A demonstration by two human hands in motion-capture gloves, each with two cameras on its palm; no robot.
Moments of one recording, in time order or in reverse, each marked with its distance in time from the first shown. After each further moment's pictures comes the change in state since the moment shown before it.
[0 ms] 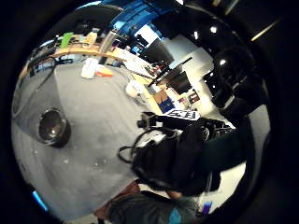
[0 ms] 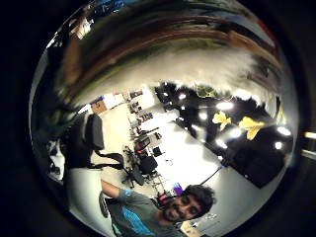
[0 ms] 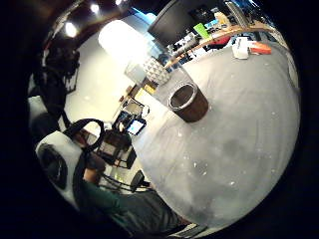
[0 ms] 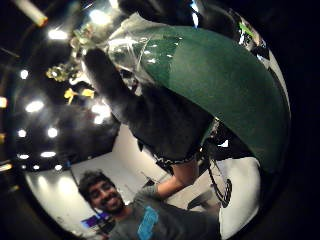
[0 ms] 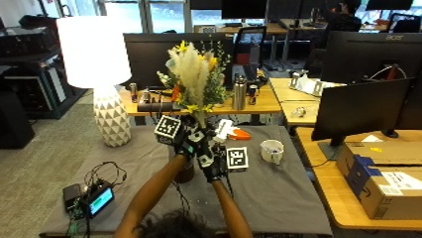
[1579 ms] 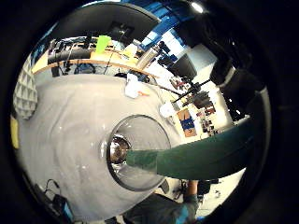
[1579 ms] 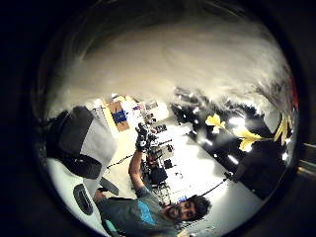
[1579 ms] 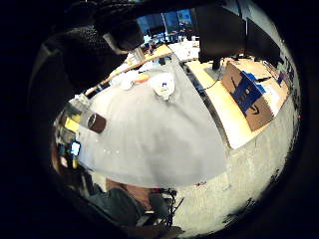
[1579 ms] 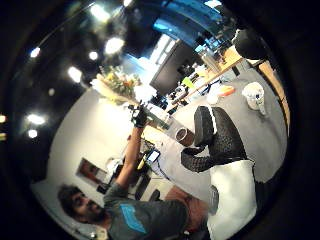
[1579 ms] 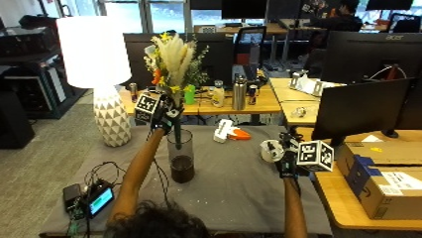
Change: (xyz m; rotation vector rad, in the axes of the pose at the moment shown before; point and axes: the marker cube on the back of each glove) left arm -0.076 -0.107 -0.165 0.118 -0.206 -0.111; right arm -0.084 0.029 -0.294 0.273 0.851 0.169
